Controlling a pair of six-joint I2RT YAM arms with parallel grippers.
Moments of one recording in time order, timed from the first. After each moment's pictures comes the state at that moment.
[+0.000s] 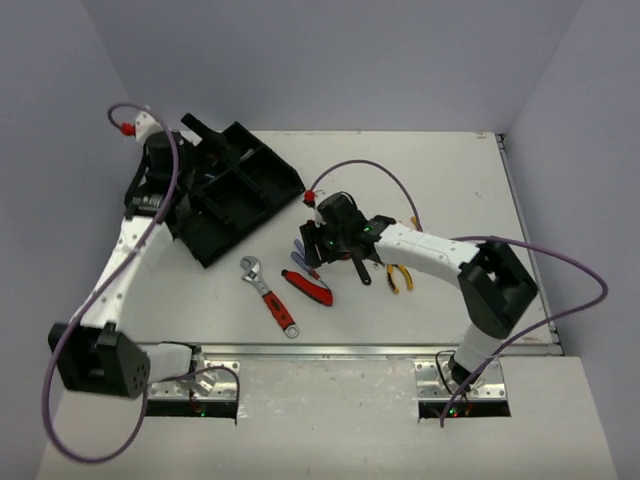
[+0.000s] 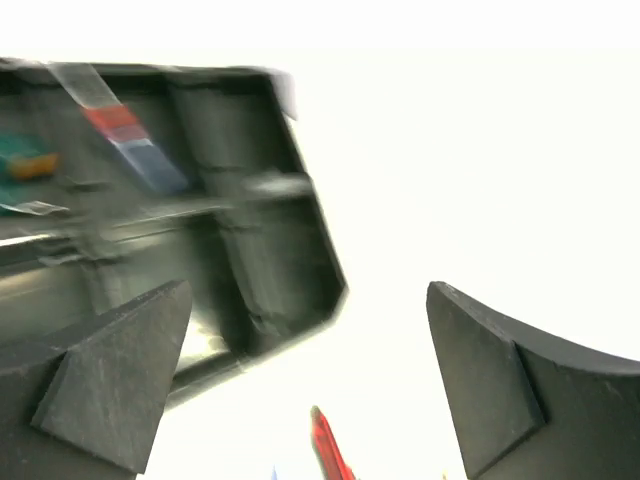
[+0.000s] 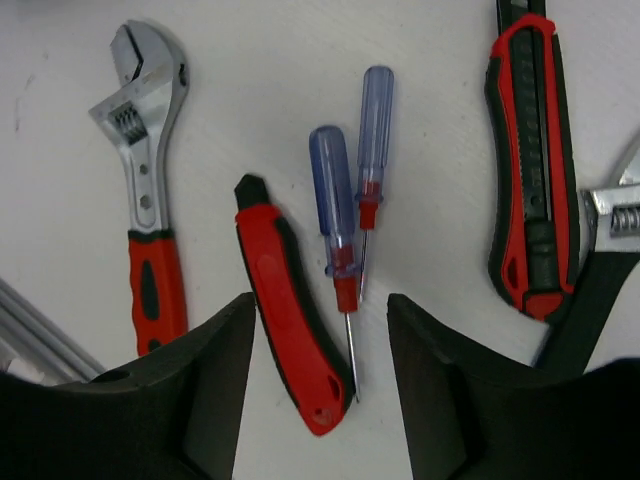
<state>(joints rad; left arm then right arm) -0.04 1.31 1.23 -0.28 -0.21 -0.74 0.79 1.68 1.08 -0.24 -0.07 0.32</state>
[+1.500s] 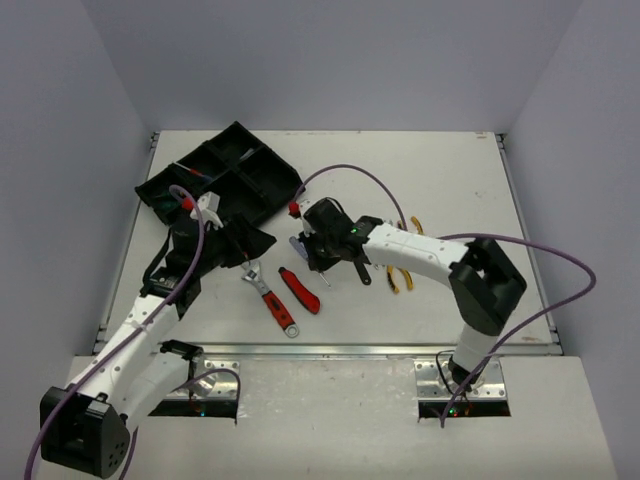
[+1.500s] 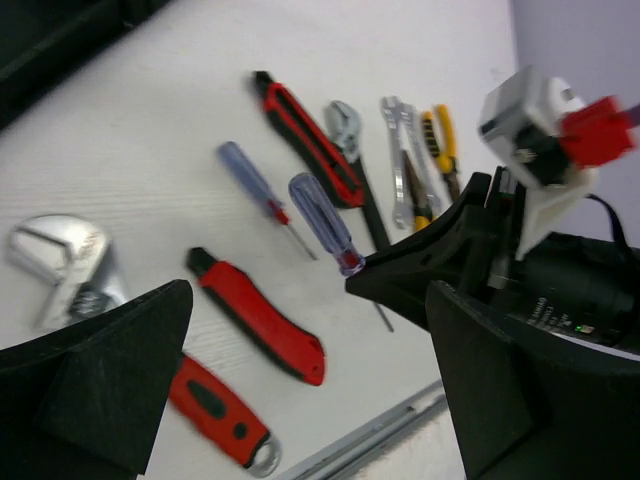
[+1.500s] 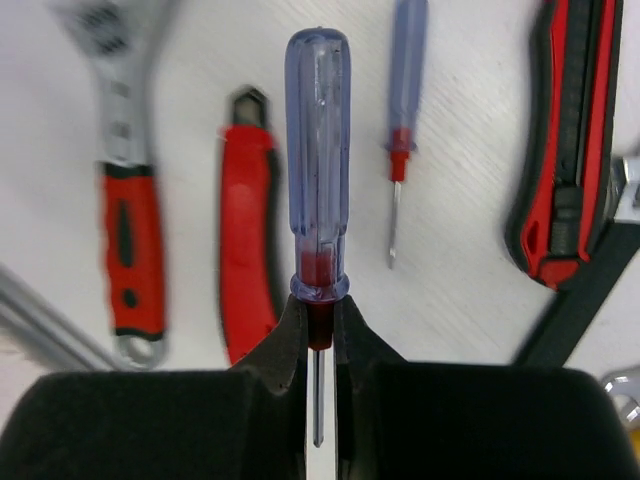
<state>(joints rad) -0.20 0.81 0.55 -0.18 0.27 -0.66 0.86 1.80 1.21 -0.39 0.00 0.21</state>
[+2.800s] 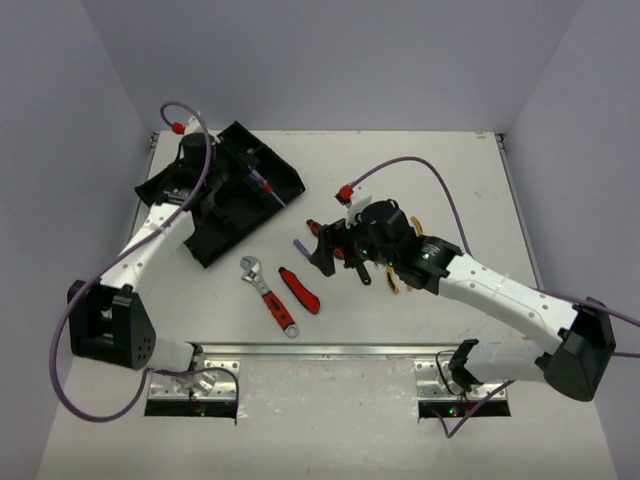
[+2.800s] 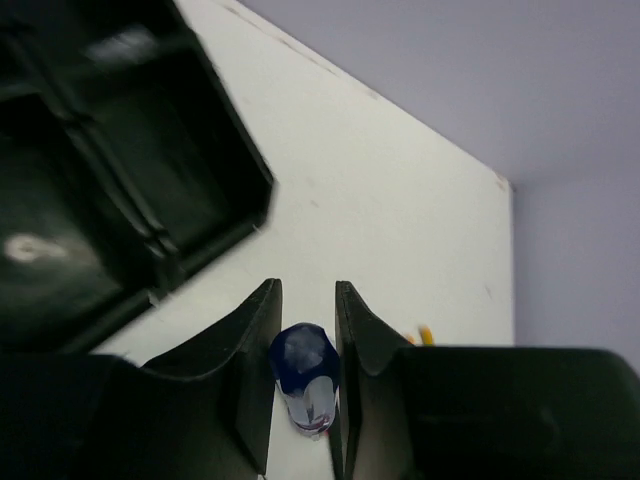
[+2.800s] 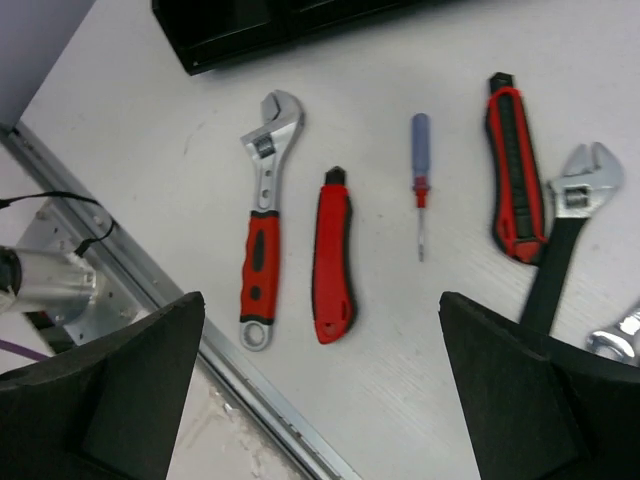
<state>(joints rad) -0.18 1.35 1.10 -0.12 0.05 -0.77 0.86 1.25 0.96 -0.24 -0.02 0.35</state>
